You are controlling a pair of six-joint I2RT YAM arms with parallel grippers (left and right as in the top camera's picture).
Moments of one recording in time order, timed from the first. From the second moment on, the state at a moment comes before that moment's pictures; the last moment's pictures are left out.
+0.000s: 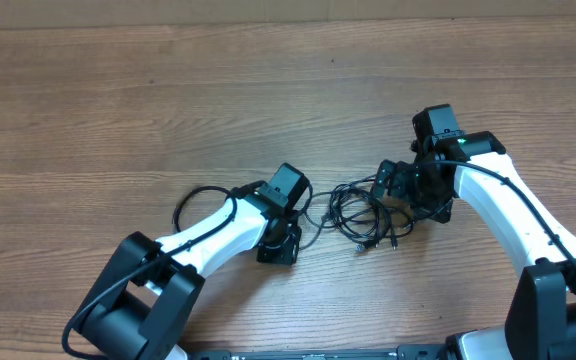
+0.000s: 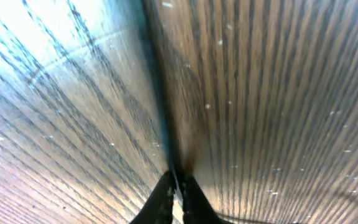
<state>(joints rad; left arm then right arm) -0.63 1.75 0.92 -0.62 0.24 -2.06 0.18 1.62 1.11 -0.97 -0.20 0.51</state>
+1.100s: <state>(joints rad) -0.31 1.51 0.87 -0.73 0.06 -1.40 0.40 1.62 1.05 -0.63 -0.48 0.61</state>
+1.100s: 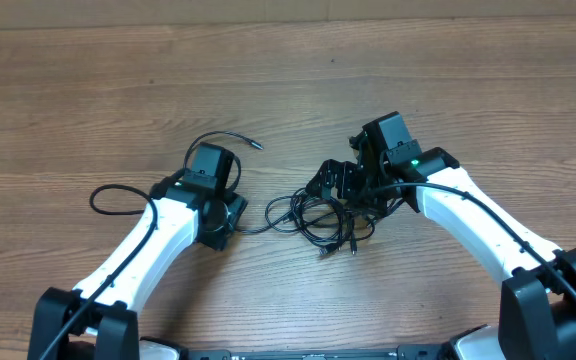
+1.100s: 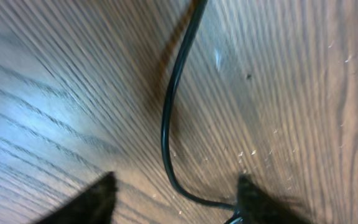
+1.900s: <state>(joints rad) -0.40 1.71 0.90 -0.66 0.13 -1.51 0.40 1.62 1.05 -0.65 -0.48 0.63</state>
